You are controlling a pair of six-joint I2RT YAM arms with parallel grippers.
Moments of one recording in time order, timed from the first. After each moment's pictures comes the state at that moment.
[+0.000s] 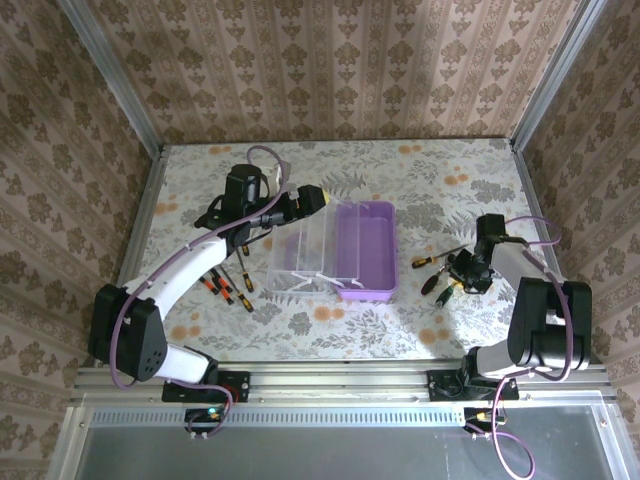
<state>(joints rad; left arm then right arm) -0.49 1.42 1.05 -0.11 0.58 -0.71 -0.19 1.42 0.73 -0.65 -0.13 0.58</state>
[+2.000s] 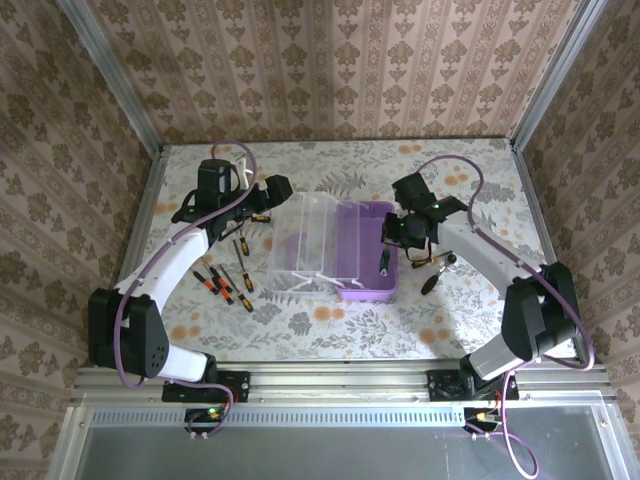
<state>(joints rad) -0.29 1.41 1.07 -0.22 0.47 -0.60 0.40 1.55 1.18 -0.72 -0.10 0.60</state>
